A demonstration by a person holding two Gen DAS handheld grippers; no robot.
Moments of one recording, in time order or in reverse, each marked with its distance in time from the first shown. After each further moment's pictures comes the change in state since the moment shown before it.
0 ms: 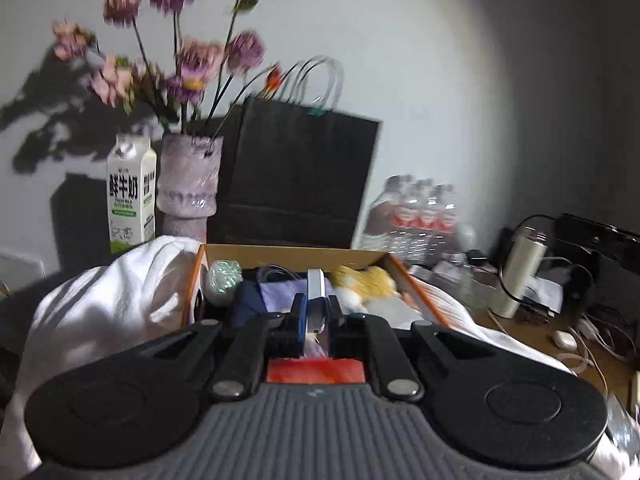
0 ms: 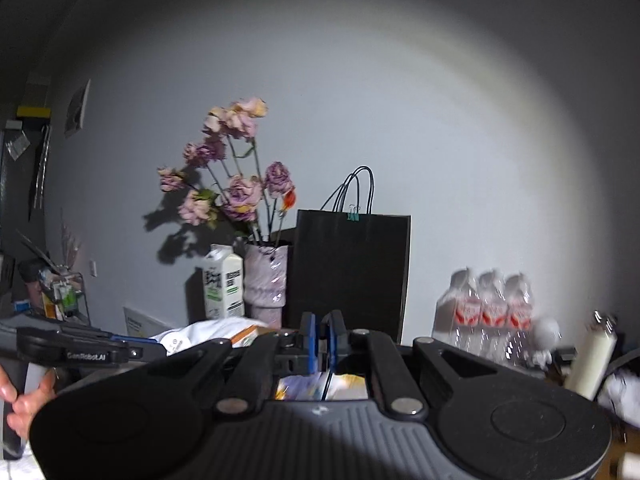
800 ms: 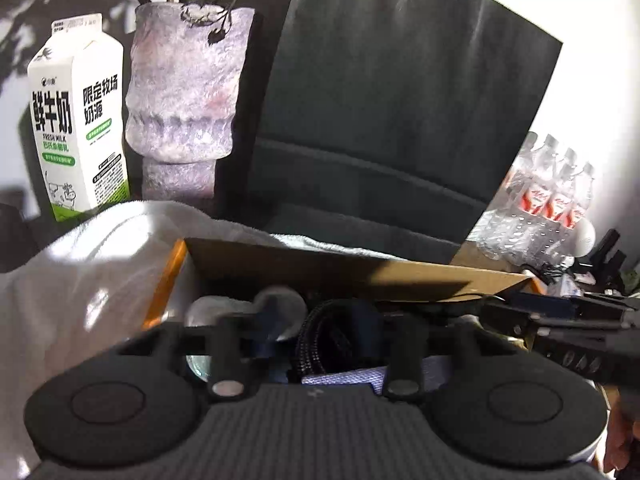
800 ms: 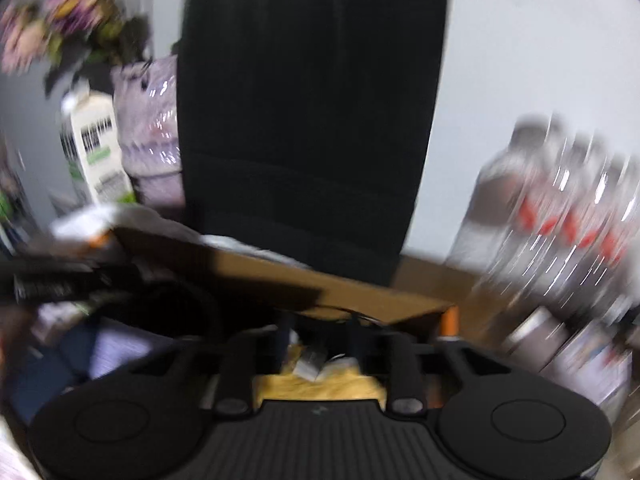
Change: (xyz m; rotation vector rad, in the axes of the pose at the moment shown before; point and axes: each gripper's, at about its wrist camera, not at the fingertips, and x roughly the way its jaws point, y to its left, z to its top) left arm 0.246 0.065 0.046 -0.120 0.255 0.124; right arm 0.325 -0.063 -0.049 0.156 0.515 -0.004
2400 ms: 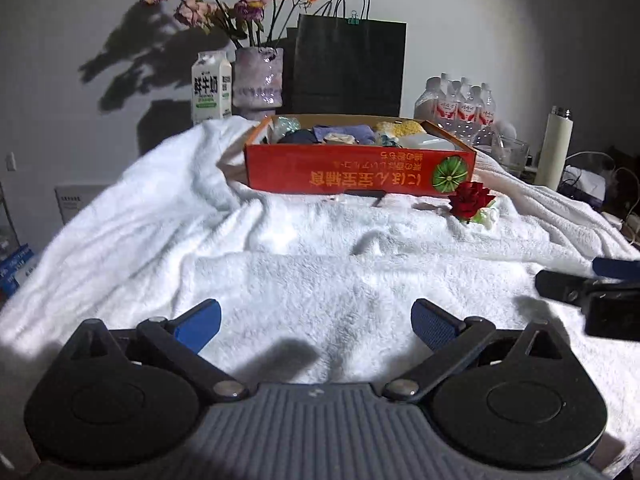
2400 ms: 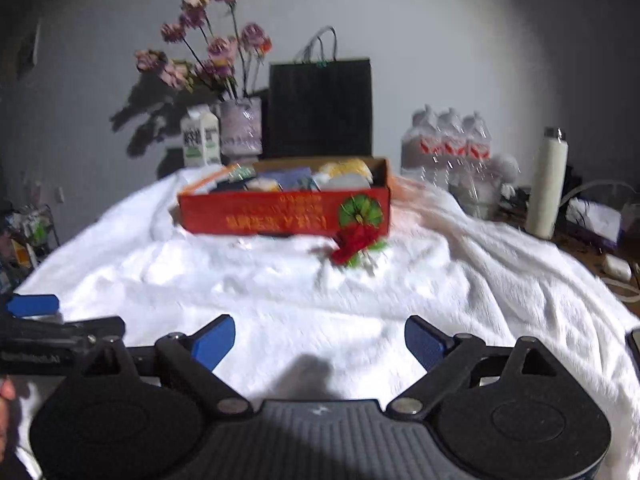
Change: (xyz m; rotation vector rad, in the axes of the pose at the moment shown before) left arm -0.283 -0.036 -0.356 0.130 -0.195 0.132; right arm -0.283 0.089 -0.361 0.007 -0.244 -0.125
